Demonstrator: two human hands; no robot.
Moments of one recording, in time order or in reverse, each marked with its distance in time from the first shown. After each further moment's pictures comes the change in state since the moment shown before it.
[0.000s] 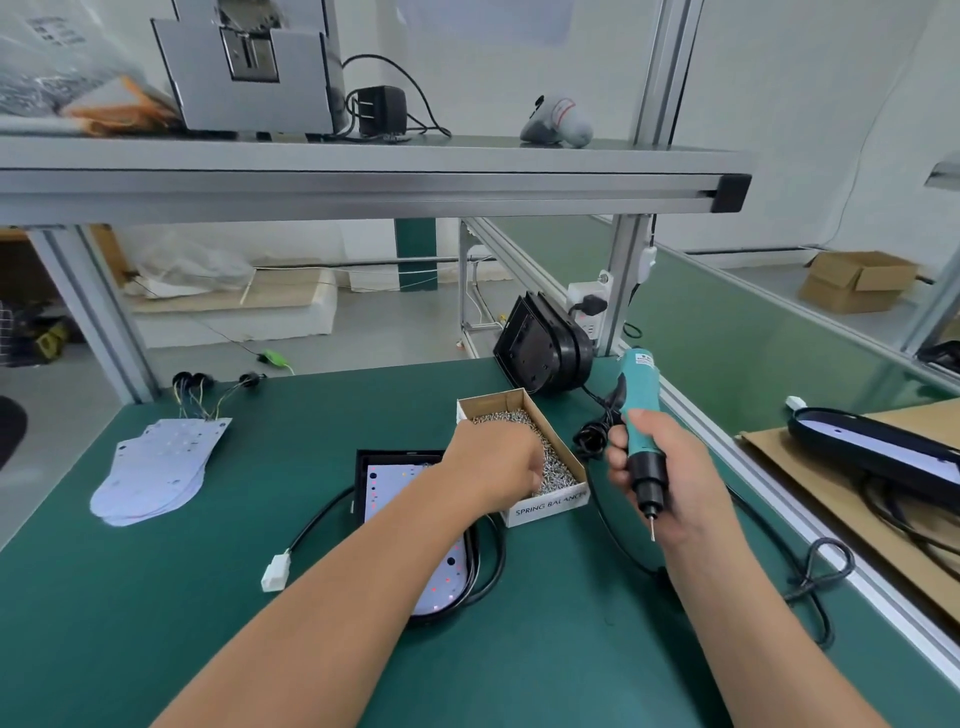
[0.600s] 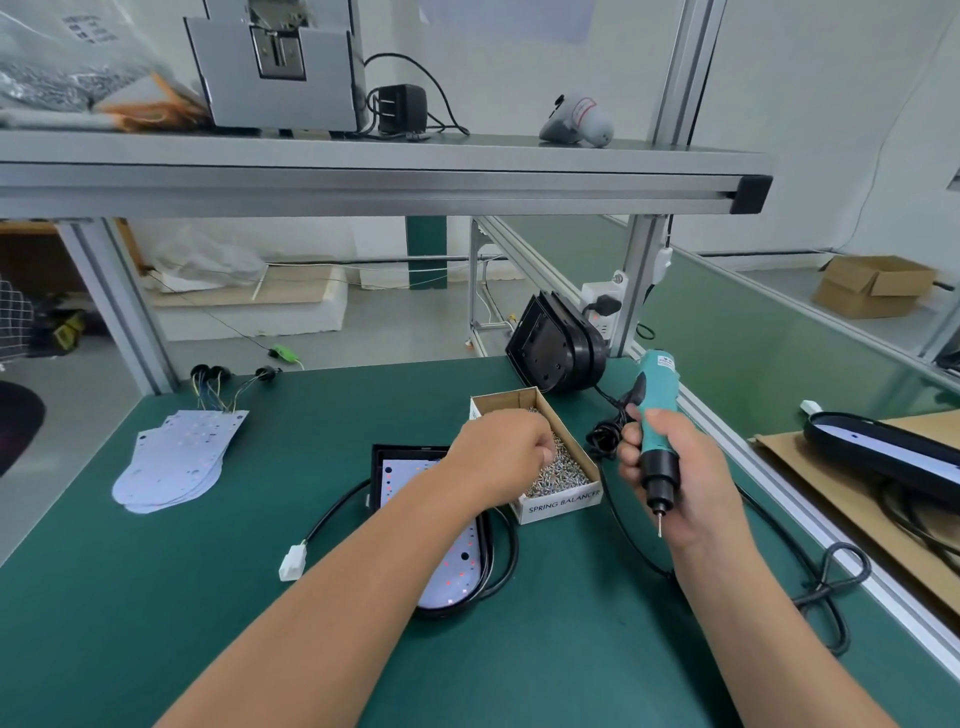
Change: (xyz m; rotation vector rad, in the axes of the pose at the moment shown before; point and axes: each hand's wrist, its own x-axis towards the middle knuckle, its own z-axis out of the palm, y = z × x) left_hand -0.017 -0.001 -0.014 -0.210 0.070 -0.022; right_hand -0.004 0.002 0.006 -0.008 0.042 -0.026
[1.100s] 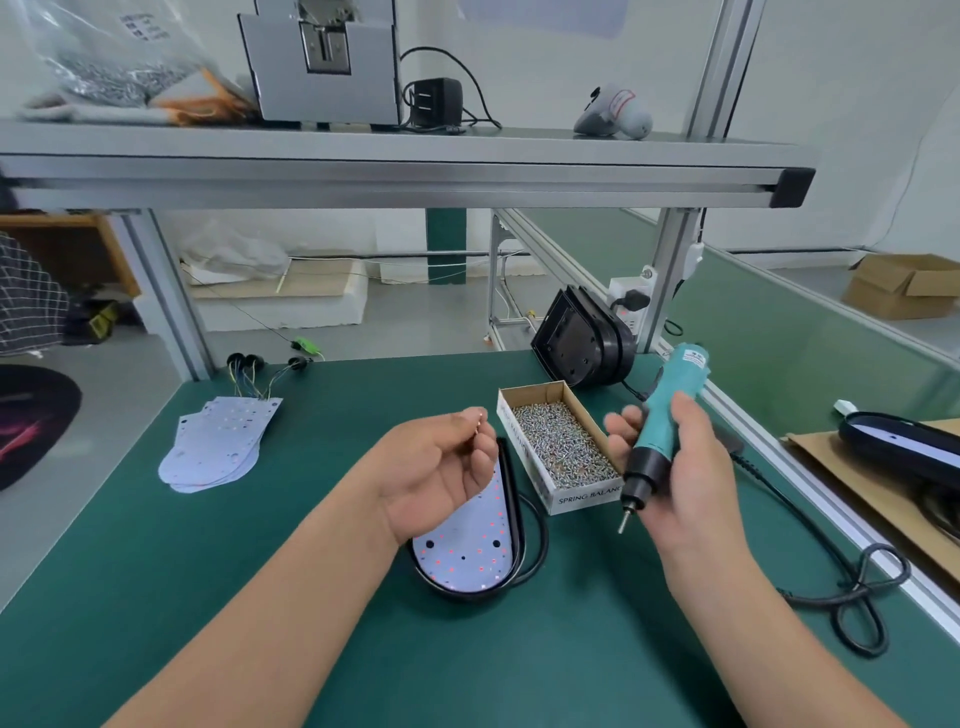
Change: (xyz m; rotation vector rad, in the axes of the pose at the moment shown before) left_hand -0.082 -0.045 -0.041 -1.864 -0.008 -0.424; right_hand -0.015 0.021 0.038 0.254 0.095 -0.038
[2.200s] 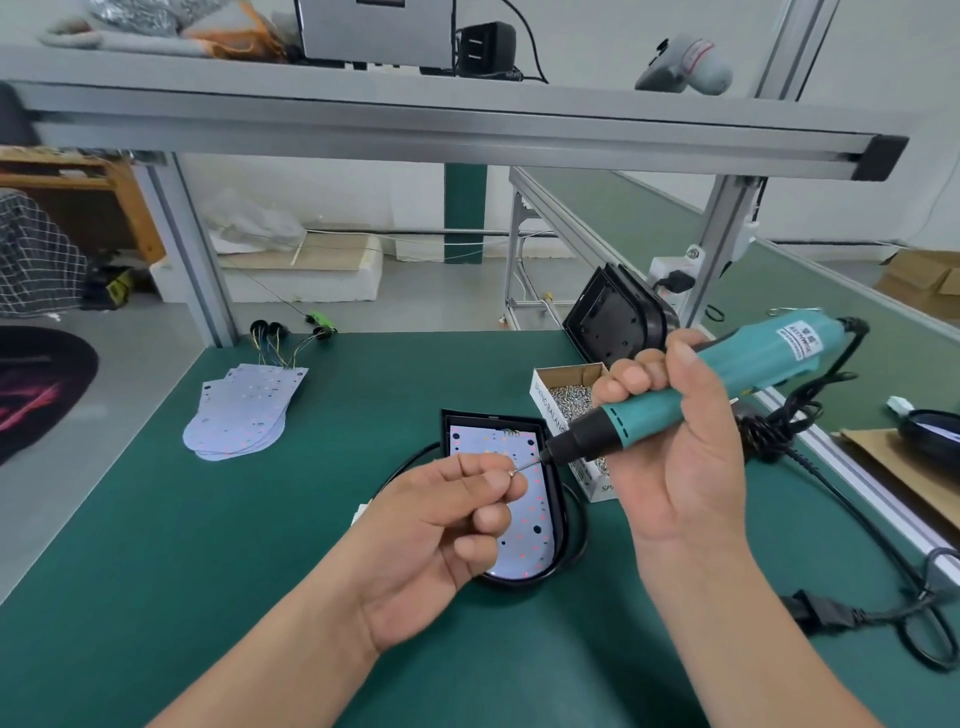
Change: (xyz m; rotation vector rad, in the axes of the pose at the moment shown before) left_hand -0.058 -0.035 -0.046 0.045 -0.071 0.045; right_hand -0.044 0.024 0.071 0.303 -0.460 -0.127
